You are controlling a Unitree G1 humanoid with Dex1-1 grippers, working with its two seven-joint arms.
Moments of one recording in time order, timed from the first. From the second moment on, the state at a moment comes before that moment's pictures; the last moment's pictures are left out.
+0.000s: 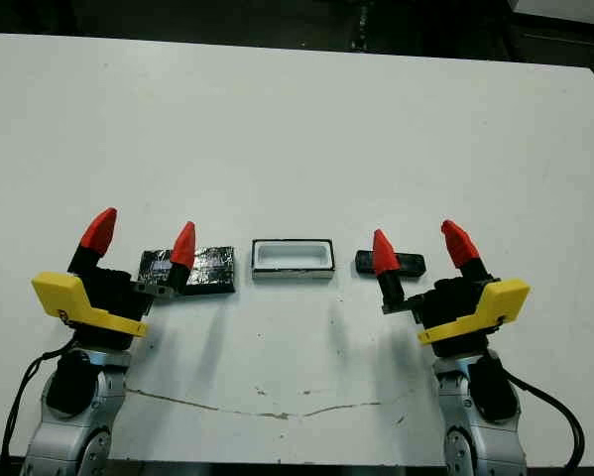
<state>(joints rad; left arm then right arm) 0.16 0.08 -0.06 -0.35 -0.11 -0.12 -0.11 0.13 -0.17 -0.10 -0.24 0.36 -0.11 0.34</state>
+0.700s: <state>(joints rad) 0.16 0.07 -0.08 -0.35 -0.12 -0.12 -0.09 -0.18 -0.55 -0.25 -0.07 0.52 0.01 0.68</state>
